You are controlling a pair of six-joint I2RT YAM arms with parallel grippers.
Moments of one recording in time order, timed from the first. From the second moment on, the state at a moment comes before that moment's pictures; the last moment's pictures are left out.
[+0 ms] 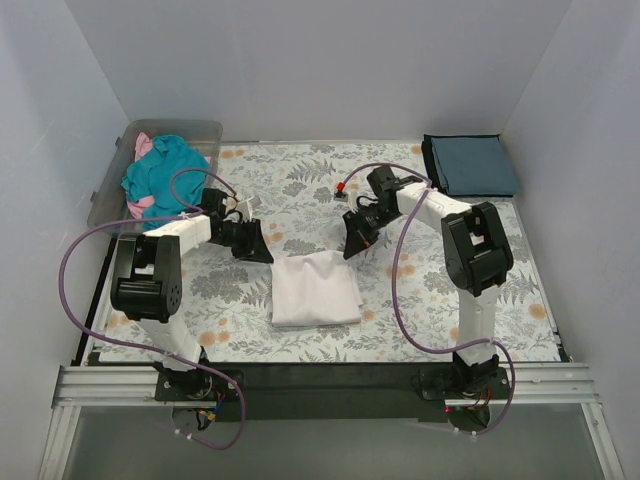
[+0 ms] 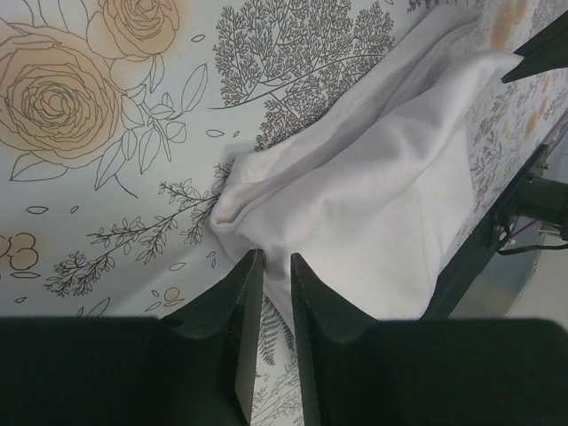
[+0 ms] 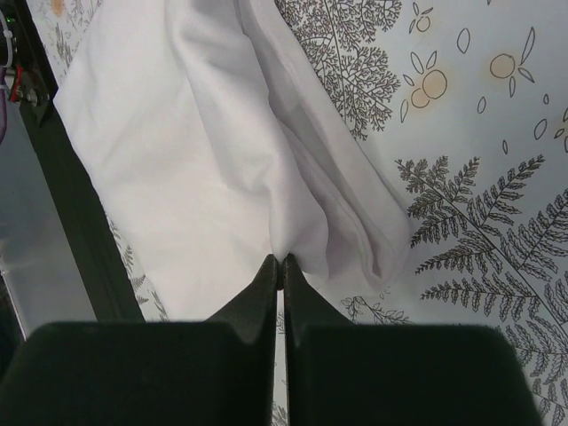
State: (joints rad) left arm -0.10 1.76 1.01 -0.46 0.77 -0.04; right arm 0.44 2.04 1.47 -0.77 -0.86 -0.34
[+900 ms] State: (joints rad) left arm -0.10 1.77 1.04 -0.32 0.60 -0.05; right arm 0.38 2.08 1.48 -0.74 -0.79 -0.32
